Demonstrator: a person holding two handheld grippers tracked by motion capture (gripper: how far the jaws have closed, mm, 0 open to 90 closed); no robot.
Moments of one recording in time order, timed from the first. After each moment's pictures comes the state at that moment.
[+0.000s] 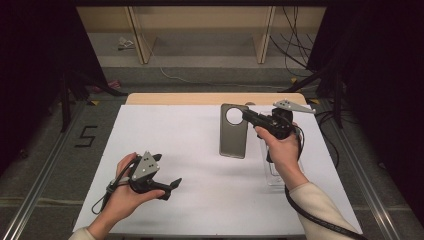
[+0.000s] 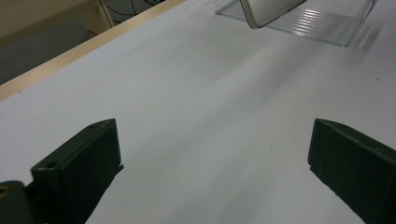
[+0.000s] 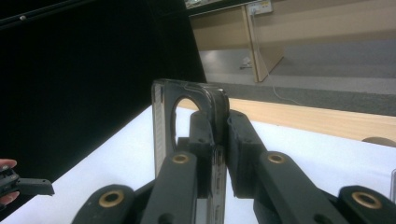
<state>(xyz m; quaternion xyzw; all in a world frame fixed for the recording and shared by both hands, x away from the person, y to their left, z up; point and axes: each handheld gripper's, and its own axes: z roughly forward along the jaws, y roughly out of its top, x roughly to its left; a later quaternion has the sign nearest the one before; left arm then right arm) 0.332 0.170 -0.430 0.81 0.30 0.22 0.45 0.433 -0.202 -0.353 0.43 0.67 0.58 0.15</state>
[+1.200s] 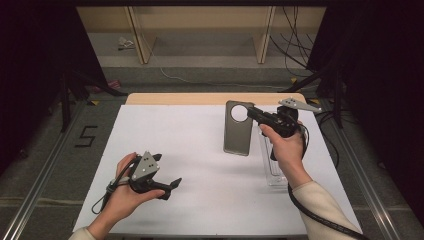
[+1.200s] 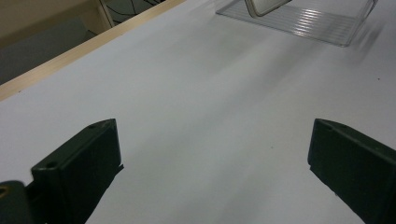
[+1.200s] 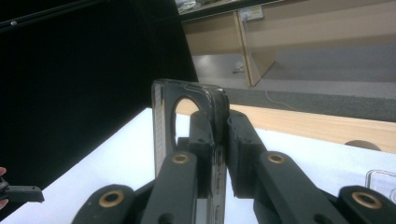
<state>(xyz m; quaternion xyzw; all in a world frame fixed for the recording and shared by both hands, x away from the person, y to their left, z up) 0.332 0.170 -0.430 0.81 0.30 0.22 0.45 0.434 -0.213 -0.349 0.43 0.67 0.58 0.16</state>
